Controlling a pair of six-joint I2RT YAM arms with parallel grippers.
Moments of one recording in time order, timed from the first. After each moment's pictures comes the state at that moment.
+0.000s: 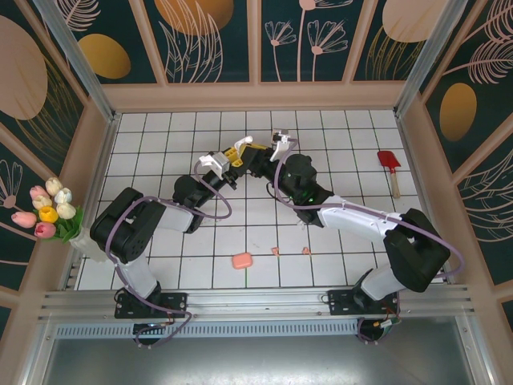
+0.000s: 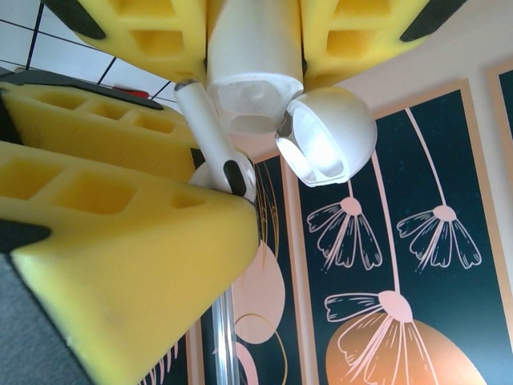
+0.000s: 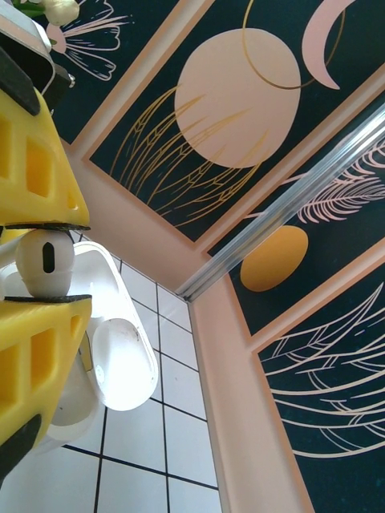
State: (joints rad) left arm -0.52 1.78 0.62 1.51 0.37 -0.05; right arm 0.80 1.48 0.88 0.65 0.00 0.68
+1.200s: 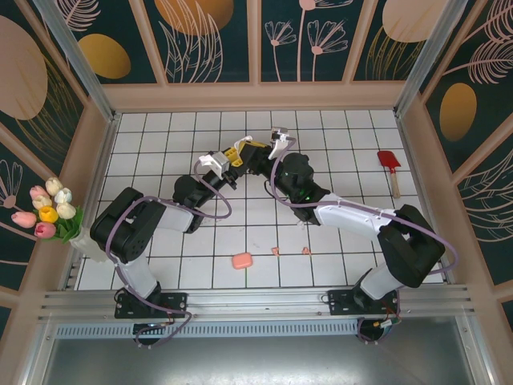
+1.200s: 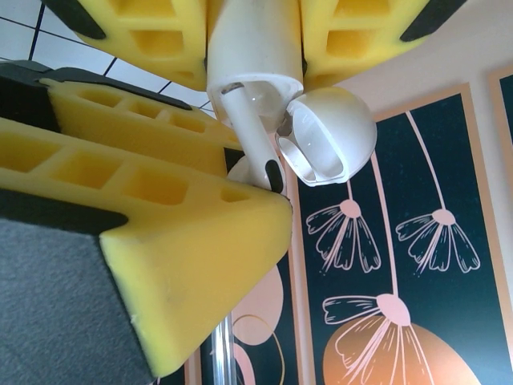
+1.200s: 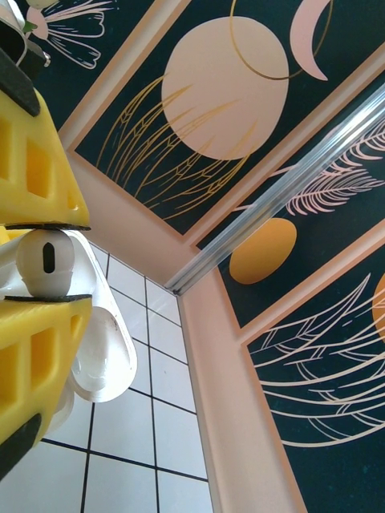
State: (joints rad) left arm -0.52 1.78 0.62 1.51 0.36 -0.07; right arm 0.80 1.52 0.90 0.68 0.04 0.68
